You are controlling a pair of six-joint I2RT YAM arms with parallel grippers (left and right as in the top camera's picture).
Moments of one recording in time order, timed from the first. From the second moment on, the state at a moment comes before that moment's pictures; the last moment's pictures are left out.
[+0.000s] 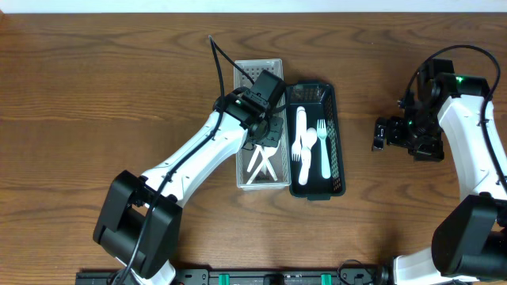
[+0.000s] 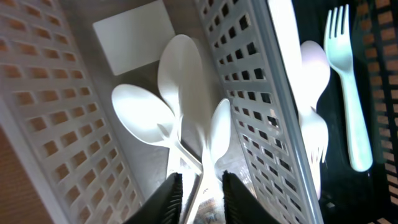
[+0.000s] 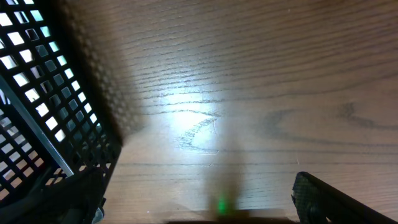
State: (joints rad) left arm -0.60 1.80 1.37 -0.78 0.04 -0.32; right arm -0.11 1.68 1.37 -1.33 -0.08 0.12
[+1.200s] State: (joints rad) left arm -0.10 1.45 1.40 -0.83 -0.25 -0.30; right arm 0.02 1.67 1.41 -0.53 -0.03 0.02
